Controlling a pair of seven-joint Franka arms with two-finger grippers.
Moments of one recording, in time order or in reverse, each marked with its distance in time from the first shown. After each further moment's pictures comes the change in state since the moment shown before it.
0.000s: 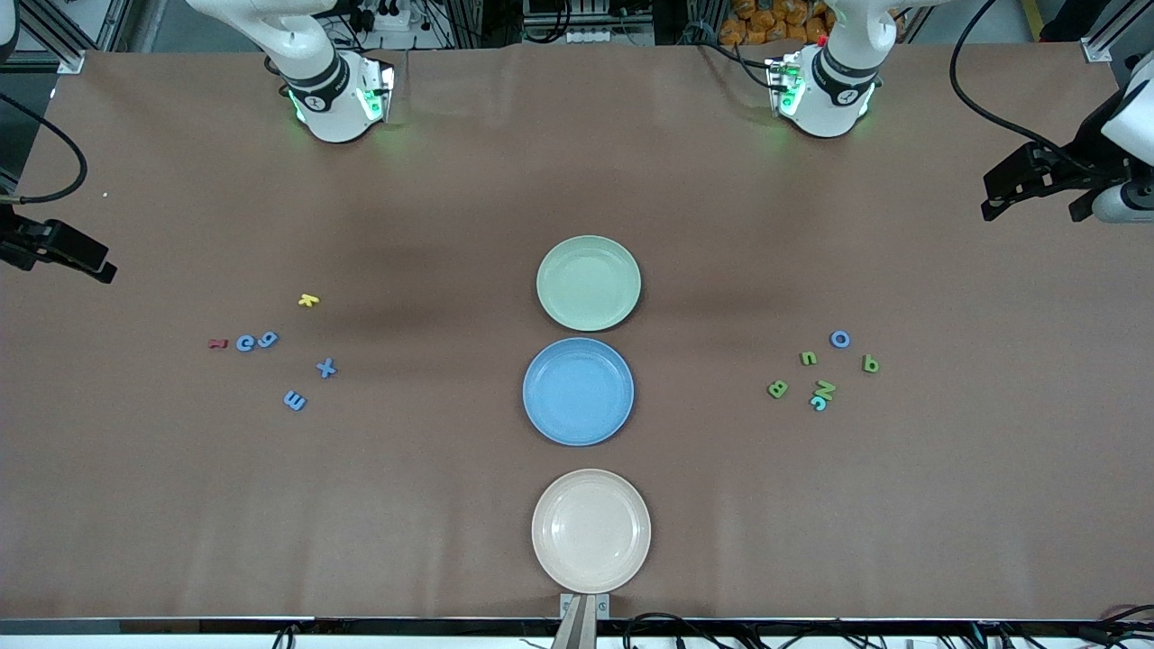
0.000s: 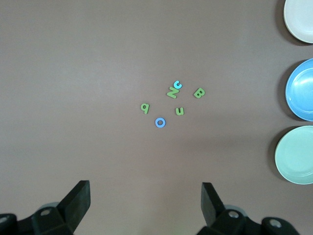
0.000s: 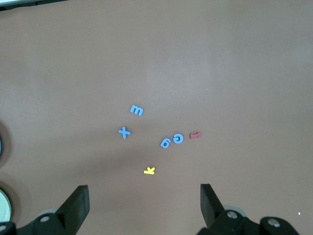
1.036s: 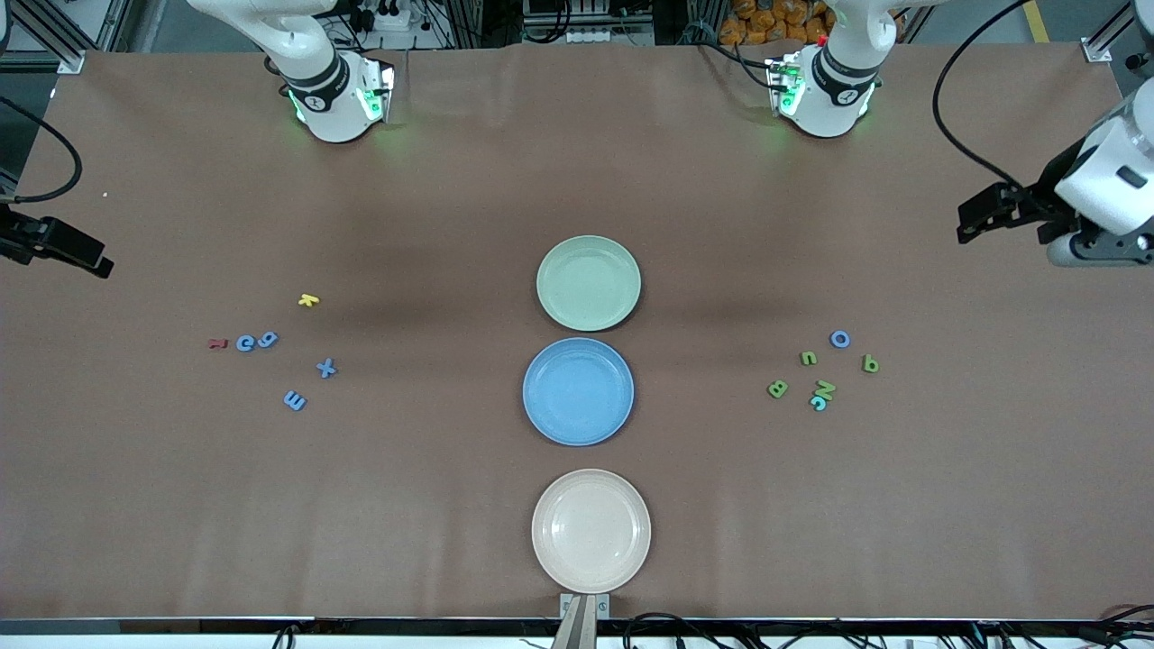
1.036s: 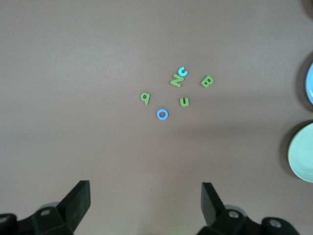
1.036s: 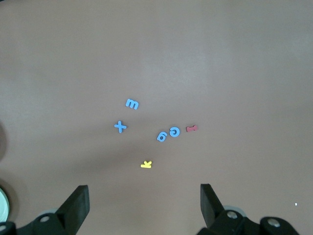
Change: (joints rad) left arm 0.011 0.041 0.000 -0.098 0.002 0.056 0.000; right arm -0.023 0.000 0.006 -0.002 0.000 -0.029 -0.001
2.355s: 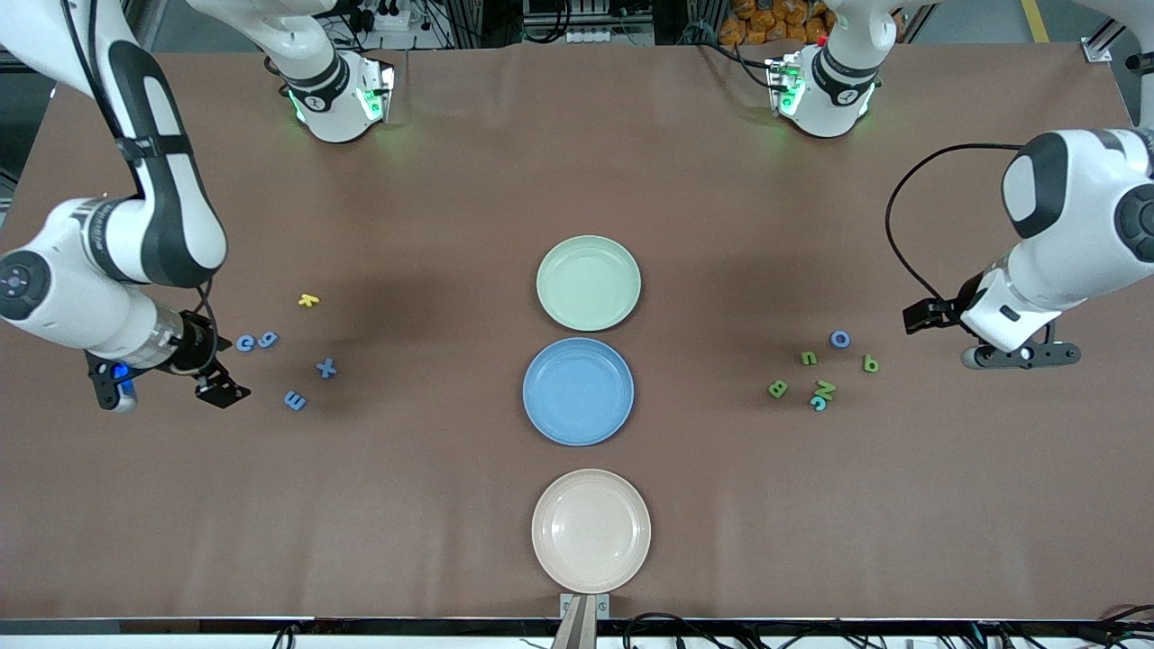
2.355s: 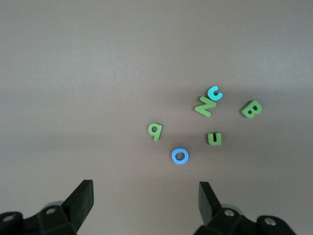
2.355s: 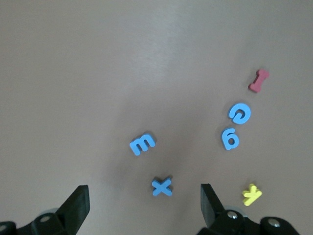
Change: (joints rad) left arm 0.055 0.173 0.001 -0.309 0.038 0.497 0.002; right arm 0.013 0.271 0.013 -0.400 0.098 0.666 0.884
